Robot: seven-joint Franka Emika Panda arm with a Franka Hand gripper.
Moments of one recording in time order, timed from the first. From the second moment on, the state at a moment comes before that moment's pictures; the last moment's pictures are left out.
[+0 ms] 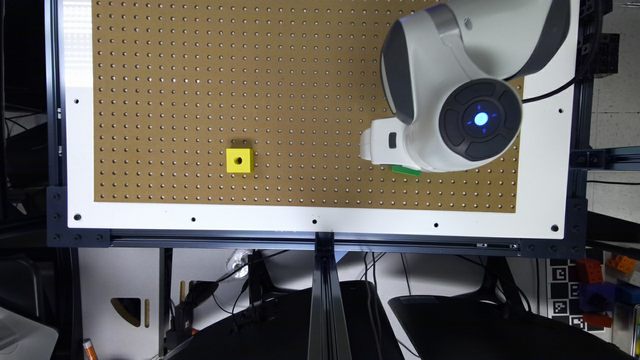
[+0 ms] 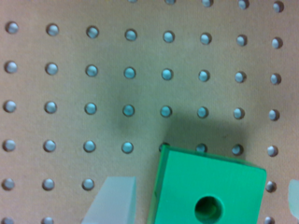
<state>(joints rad) 0.03 0.52 0.27 -1.97 -0.08 2.53 1.08</state>
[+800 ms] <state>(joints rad) 0.04 0.55 0.27 -1.94 -0.09 2.53 1.10</state>
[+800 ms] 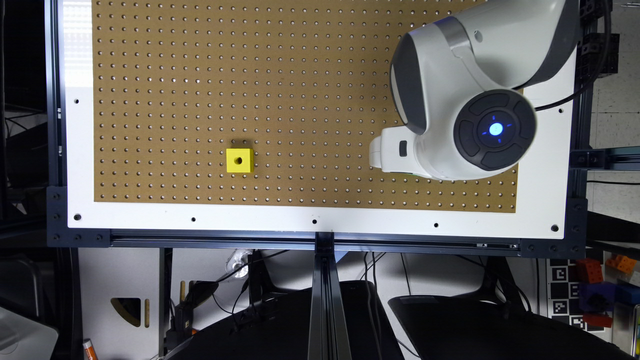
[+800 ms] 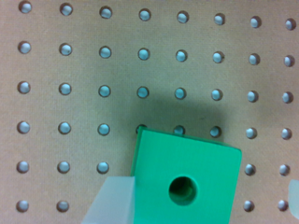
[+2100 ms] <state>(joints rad) 0.04 0.61 0.25 -1.93 -0.11 2.56 1.10</state>
